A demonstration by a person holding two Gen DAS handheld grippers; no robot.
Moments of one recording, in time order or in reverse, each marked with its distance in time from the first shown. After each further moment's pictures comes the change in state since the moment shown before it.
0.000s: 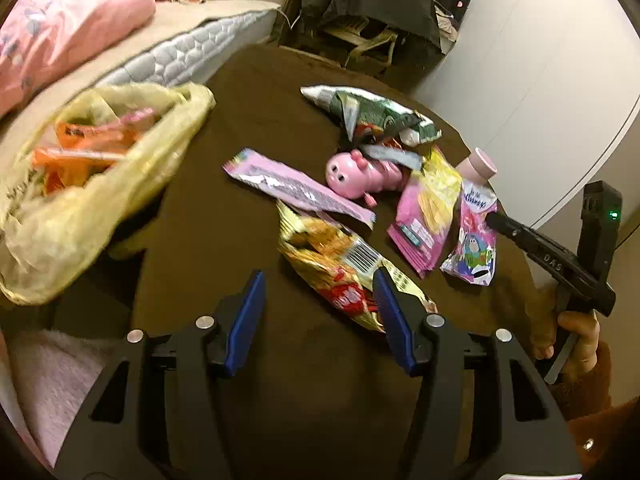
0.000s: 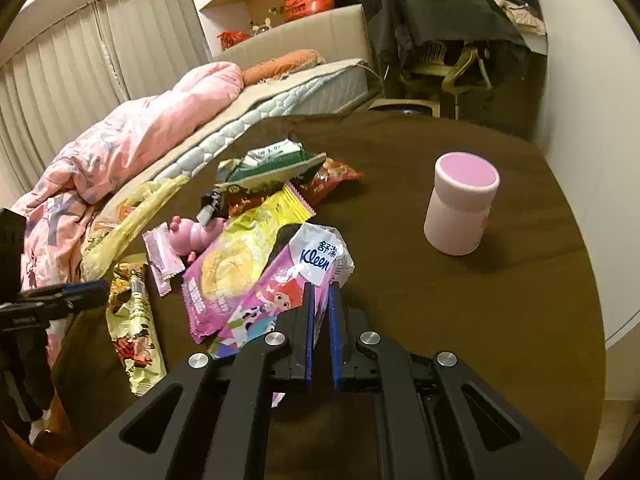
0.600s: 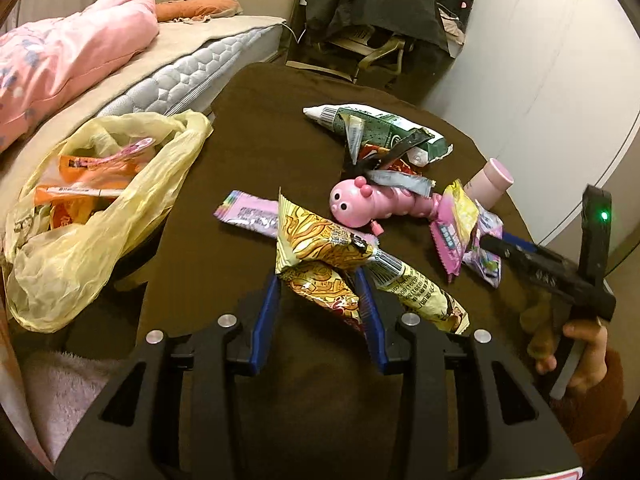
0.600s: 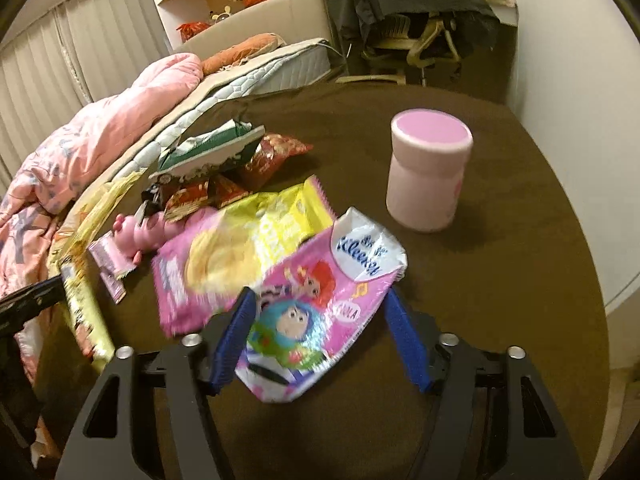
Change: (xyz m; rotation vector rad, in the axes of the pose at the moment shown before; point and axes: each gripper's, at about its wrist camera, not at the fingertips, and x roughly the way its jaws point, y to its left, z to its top) left arm 0.007 -0.009 0.016 0.041 -0.056 0.079; right arm 0.037 -0.019 0.000 0.074 0.067 -0.107
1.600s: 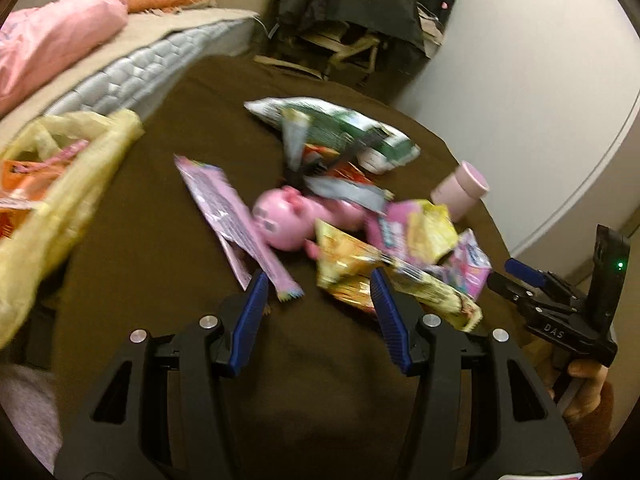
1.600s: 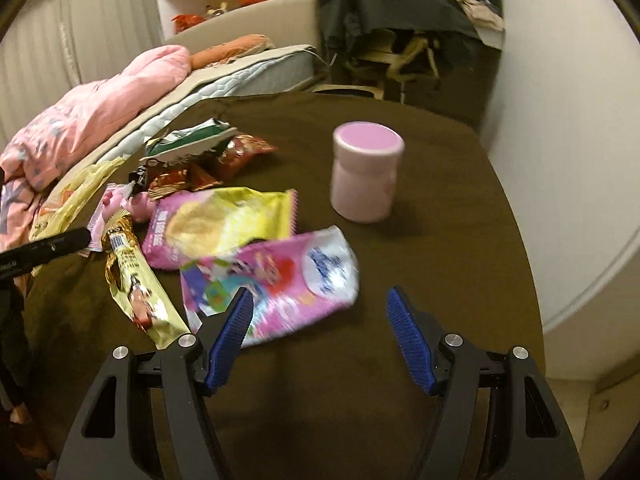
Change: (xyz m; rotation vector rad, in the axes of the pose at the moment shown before) left arm 0.041 -0.037 0.013 -0.010 0.015 -0.120; right arm -0.043 -0.028 -0.024 -0.037 -0.013 -0.114
